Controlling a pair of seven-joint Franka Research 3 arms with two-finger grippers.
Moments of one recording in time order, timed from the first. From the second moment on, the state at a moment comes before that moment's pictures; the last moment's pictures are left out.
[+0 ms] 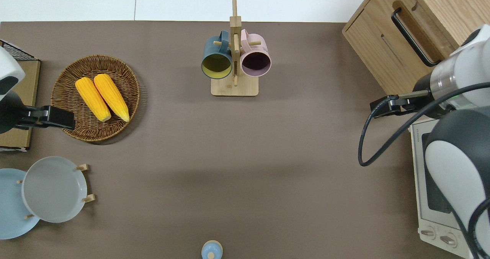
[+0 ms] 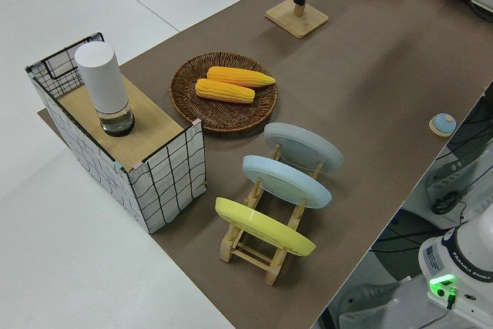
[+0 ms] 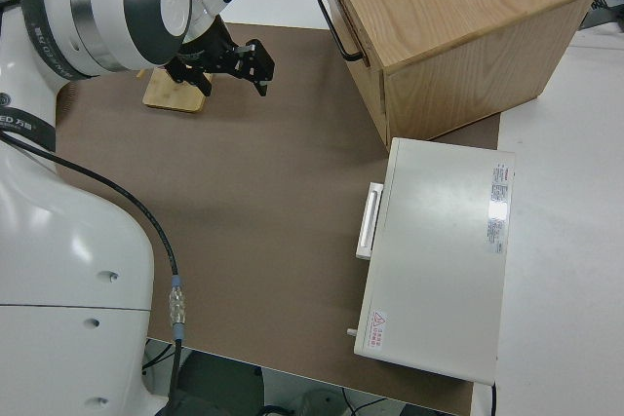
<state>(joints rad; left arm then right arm) 0.03 0.04 -0.06 -1.51 0.00 1.52 0.02 0.03 0.12 0.13 -1.42 -0.06 1.51 0.10</state>
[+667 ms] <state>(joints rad) 0.03 0.04 -0.06 -1.51 0.00 1.52 0.02 0.03 0.12 0.12 -1.42 -0.06 1.50 0.10</state>
